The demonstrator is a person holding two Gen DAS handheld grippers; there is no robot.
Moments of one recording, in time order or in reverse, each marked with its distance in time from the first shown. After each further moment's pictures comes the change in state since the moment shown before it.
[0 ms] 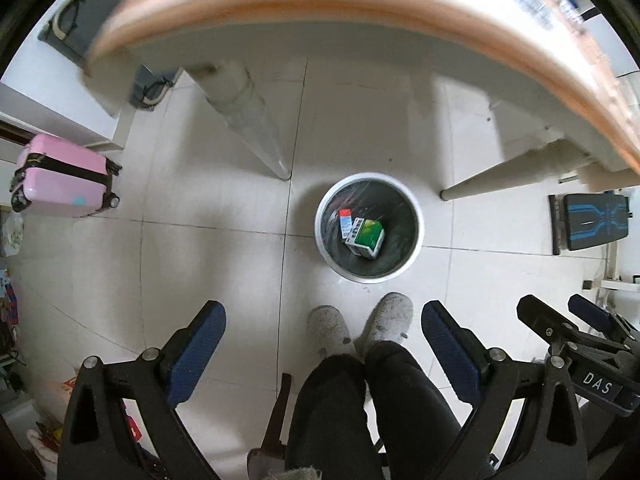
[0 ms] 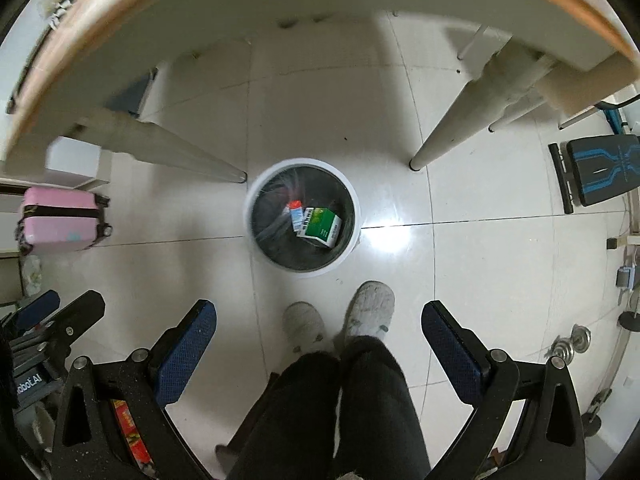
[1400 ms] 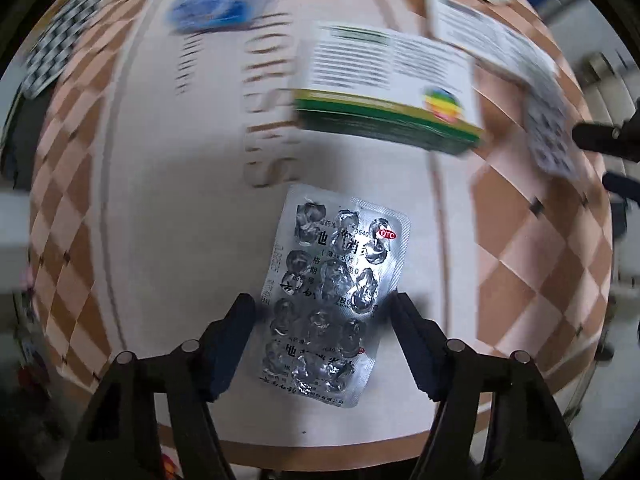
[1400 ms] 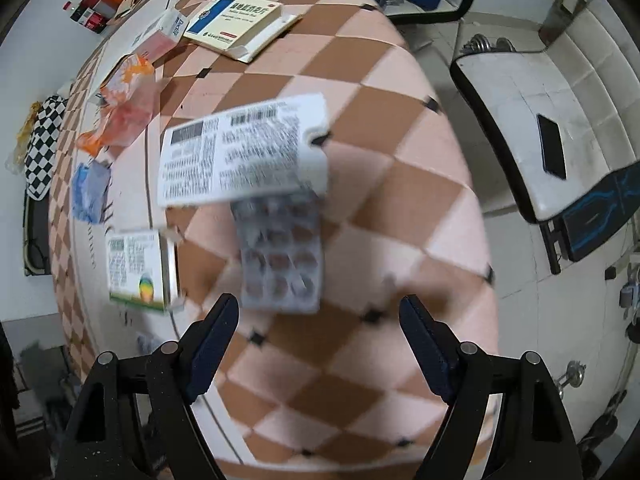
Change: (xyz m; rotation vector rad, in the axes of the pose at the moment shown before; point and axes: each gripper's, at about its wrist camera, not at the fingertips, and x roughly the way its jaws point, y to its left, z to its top) left arm 0.002 -0.176 0.283 0.096 0.029 0.053; right arm -0.121 -0.181 0.395 0.176 -0.076 0.080
